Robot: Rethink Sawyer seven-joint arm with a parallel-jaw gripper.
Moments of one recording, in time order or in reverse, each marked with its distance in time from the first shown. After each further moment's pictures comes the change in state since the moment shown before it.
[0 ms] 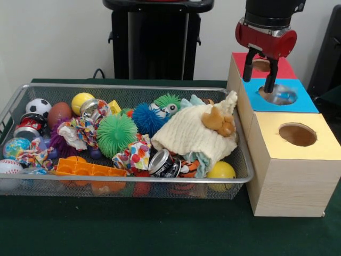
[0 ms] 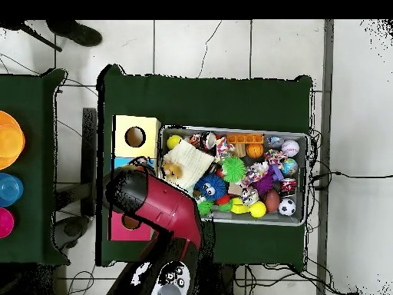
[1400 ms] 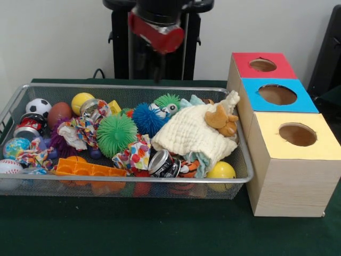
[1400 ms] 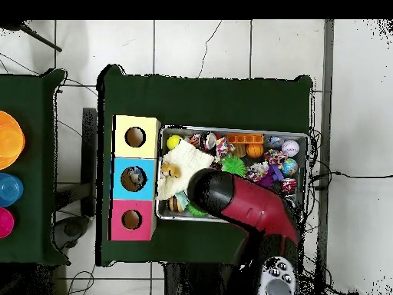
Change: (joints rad) arm -0.377 -0.059 0.043 -0.064 -0.525 0.112 -0.048
